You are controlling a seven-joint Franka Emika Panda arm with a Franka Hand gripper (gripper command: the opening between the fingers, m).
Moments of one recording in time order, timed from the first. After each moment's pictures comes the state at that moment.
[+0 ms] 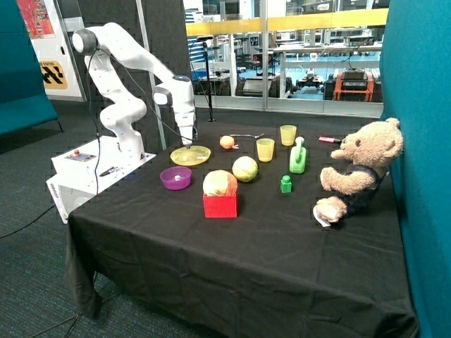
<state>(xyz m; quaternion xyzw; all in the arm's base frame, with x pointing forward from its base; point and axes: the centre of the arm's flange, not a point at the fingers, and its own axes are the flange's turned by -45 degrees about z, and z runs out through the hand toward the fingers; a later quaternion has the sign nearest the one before) 0.367 -0.019 0.330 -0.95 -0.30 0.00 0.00</state>
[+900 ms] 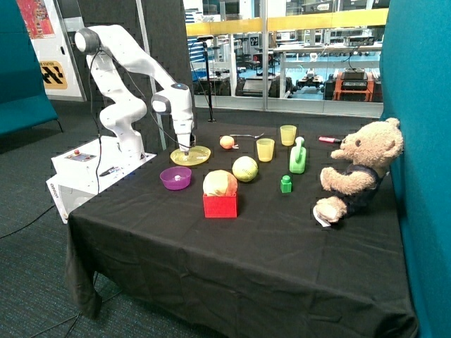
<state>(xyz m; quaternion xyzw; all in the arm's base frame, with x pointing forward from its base) 0.359 -0.024 0.301 -0.96 -0.28 0.00 0.00</state>
